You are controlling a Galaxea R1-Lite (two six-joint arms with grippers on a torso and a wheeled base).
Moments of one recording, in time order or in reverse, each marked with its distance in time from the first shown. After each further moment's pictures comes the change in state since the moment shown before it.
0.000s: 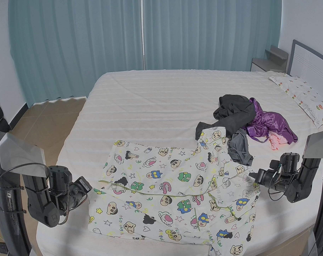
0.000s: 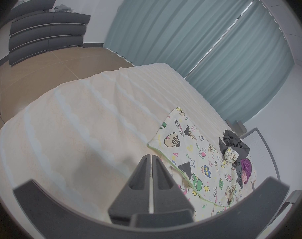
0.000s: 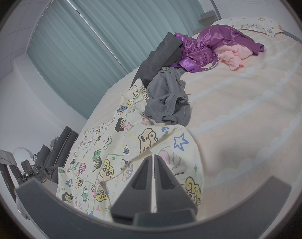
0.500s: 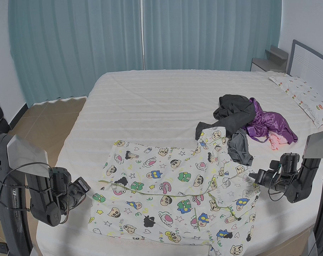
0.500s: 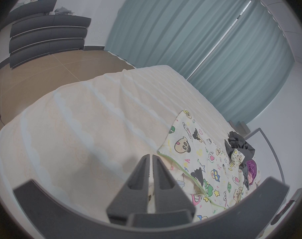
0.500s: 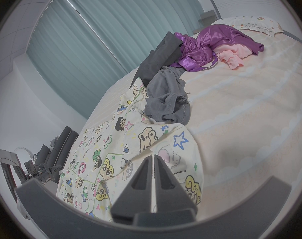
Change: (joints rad) left arm 0.048 0.074 -0.028 -0.053 -0.024 0.029; right arm 0.001 -0.001 0.003 0.000 0.000 0.001
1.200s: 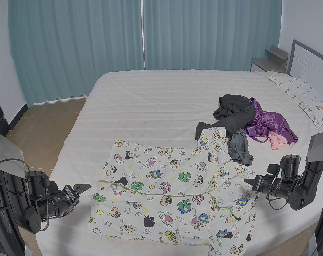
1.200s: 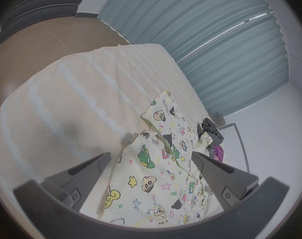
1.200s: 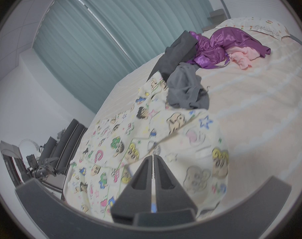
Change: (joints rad) left arm 0.105 -0.207 0.270 0.000 -0.404 -0.065; right arm 0.125 -0.147 0.213 -0.053 -0.017 0.009
